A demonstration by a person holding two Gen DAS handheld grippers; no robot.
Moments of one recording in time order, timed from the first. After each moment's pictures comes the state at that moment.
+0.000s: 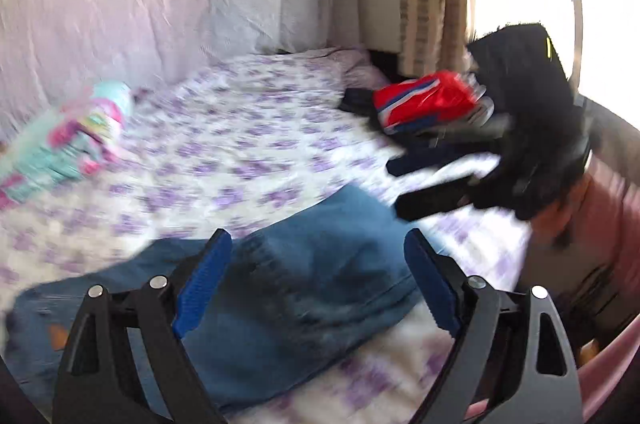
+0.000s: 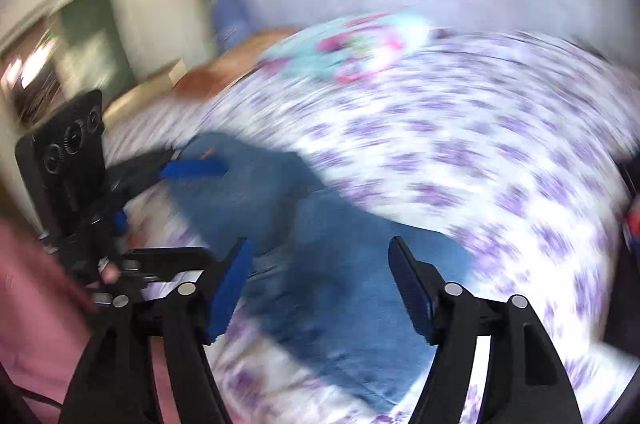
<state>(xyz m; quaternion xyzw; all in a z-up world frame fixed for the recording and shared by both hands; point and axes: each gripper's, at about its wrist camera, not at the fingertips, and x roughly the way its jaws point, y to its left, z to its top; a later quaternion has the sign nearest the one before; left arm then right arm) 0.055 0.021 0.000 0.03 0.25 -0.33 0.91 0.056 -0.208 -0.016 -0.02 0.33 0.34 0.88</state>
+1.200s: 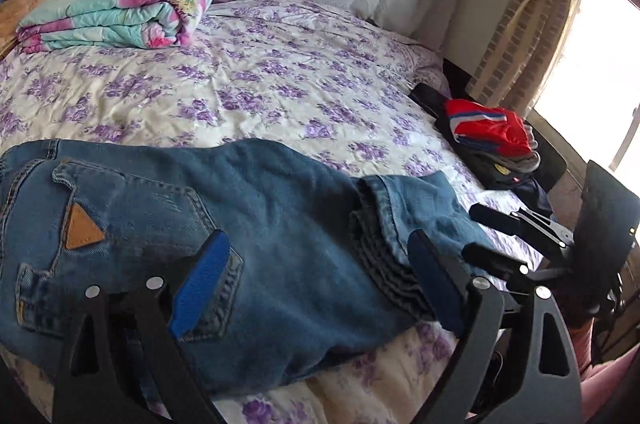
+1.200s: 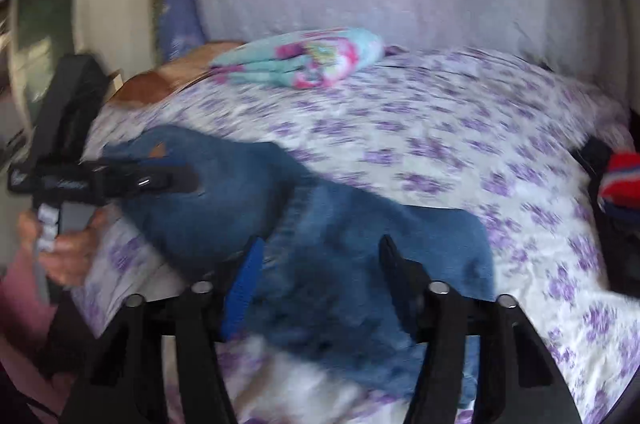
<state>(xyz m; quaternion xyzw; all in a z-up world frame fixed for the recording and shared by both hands) 0.085 0.117 -0.050 -0.10 0.35 -0.24 0.90 0.024 -0.129 -0.061 -0.10 0.29 0.25 0.92</state>
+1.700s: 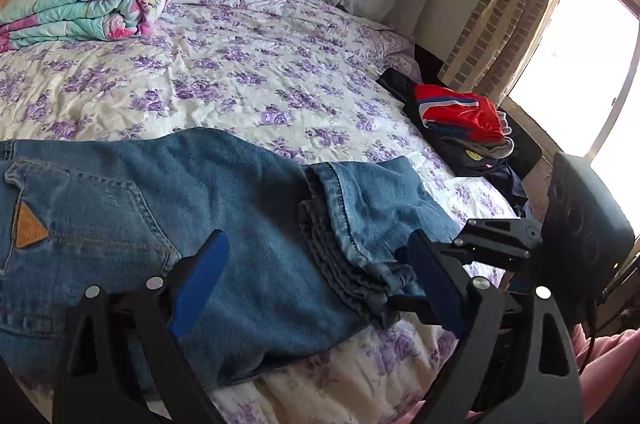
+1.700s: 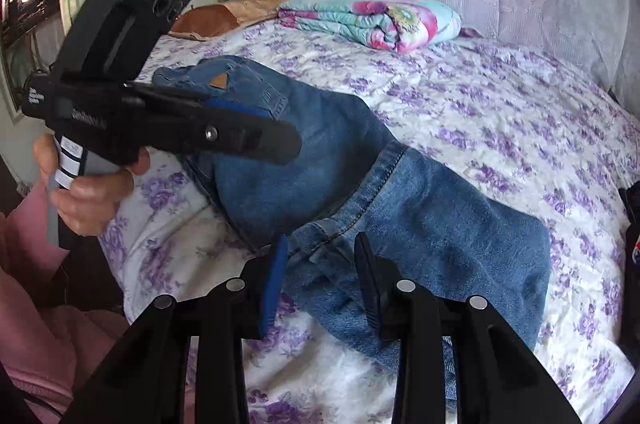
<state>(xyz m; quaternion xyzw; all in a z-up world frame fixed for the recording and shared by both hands) 0.090 0.094 -0.048 -0.11 0.37 -0.29 0.88 0.024 -0.096 -0.072 -0.17 0.34 0.32 0.86</state>
